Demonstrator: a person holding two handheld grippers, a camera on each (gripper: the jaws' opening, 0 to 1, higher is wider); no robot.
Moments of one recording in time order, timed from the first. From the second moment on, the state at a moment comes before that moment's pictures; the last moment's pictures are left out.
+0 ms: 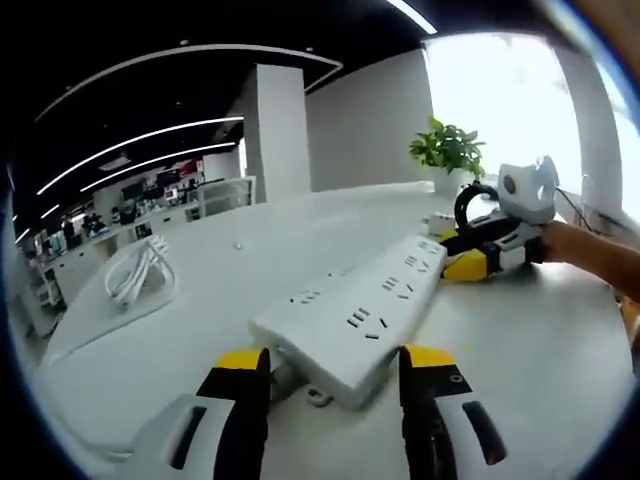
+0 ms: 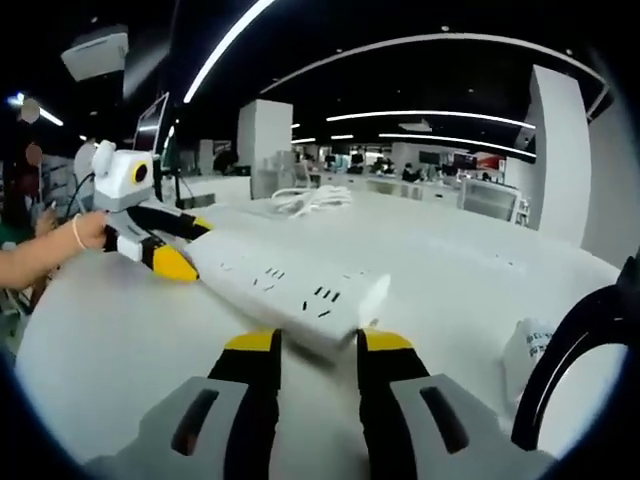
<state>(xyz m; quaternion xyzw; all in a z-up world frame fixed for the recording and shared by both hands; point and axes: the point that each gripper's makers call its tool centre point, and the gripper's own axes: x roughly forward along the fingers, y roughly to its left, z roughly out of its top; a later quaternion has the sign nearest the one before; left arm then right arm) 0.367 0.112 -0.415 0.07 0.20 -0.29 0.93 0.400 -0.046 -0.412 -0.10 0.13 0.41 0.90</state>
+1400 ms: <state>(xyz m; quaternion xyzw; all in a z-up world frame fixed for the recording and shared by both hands) 0.380 0.112 -0.420 0.11 0.22 -0.34 0.91 0.386 -0.046 -0.413 -0.13 0.15 0.35 0.92</state>
